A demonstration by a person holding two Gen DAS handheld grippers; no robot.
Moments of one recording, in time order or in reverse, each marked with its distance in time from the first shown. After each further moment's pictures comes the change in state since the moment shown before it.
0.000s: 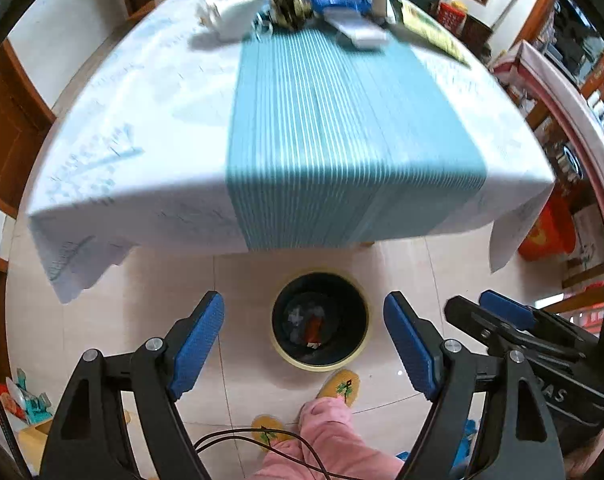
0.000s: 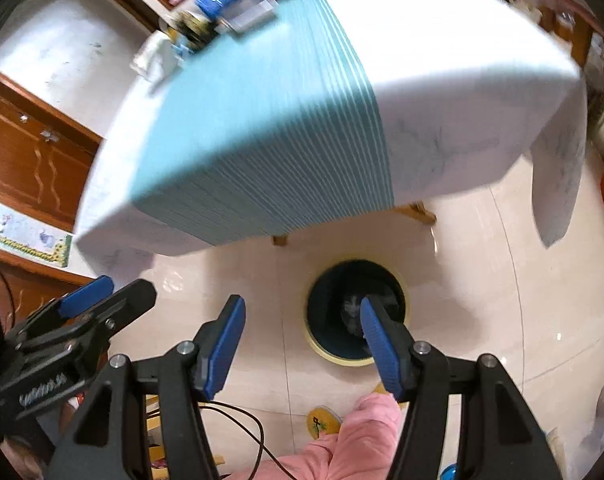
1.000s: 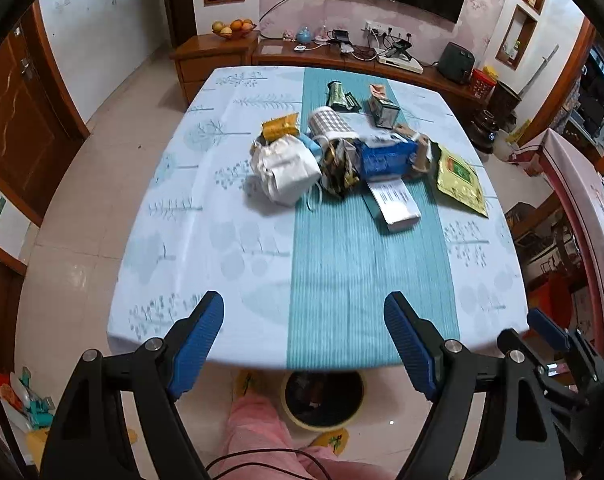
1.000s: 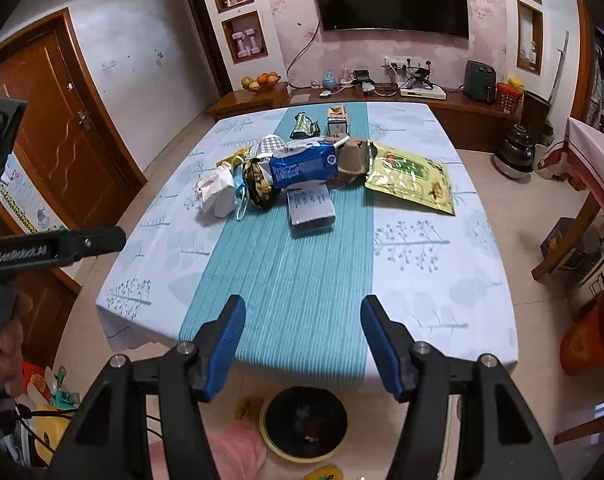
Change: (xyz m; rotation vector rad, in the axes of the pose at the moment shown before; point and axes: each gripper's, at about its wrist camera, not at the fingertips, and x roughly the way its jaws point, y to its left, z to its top) left arm -0.104 0.032 0.159 -0.111 -0.141 0.060; right arm -0.097 0.063 0.129 -0.310 -0.290 -0.088
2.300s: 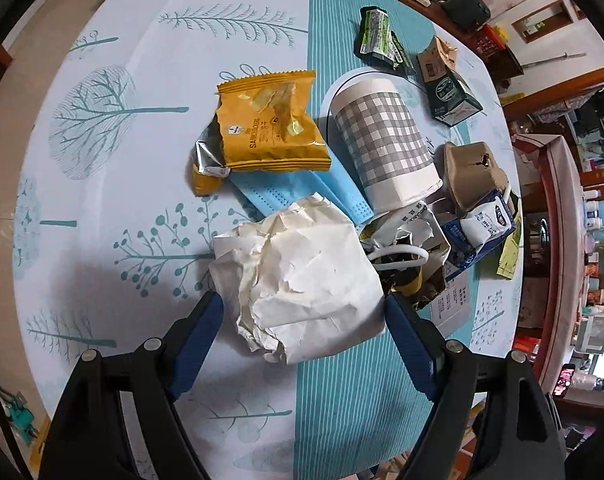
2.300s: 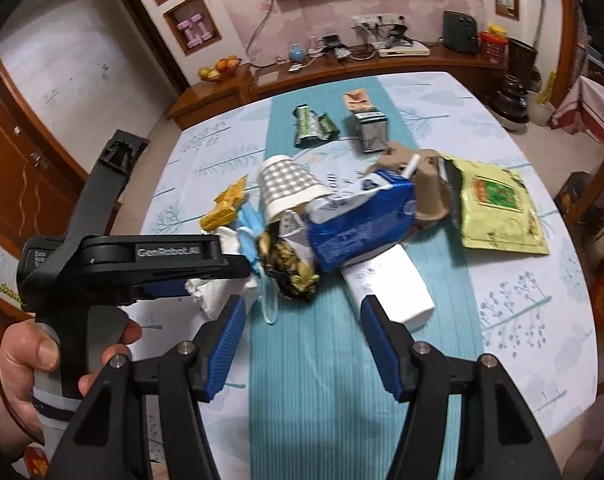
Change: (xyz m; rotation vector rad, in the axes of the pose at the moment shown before) left arm 0.234 0.047 0.161 -0.090 0.417 -0.264; right arm 0.151 0.065 0.124 0.197 0.110 -0.044
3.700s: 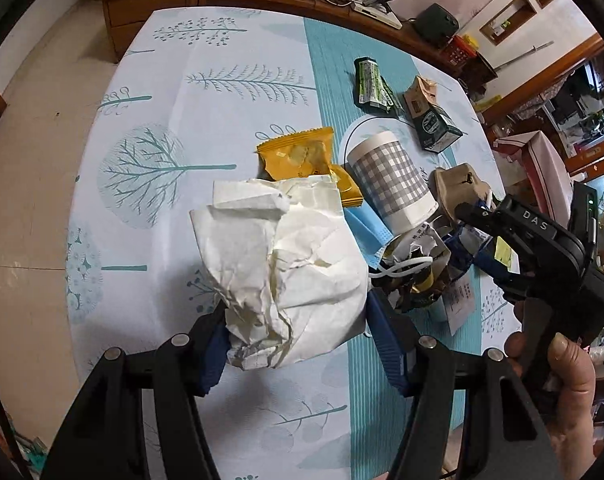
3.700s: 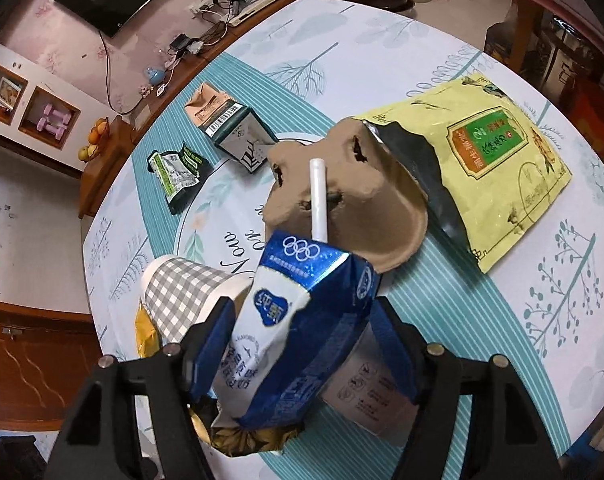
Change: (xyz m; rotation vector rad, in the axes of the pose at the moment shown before) left arm -0.056 0.038 -0.004 0.117 -0.146 0.003; right arm 0.101 -0.078 0.068 0.607 0.098 -0.115
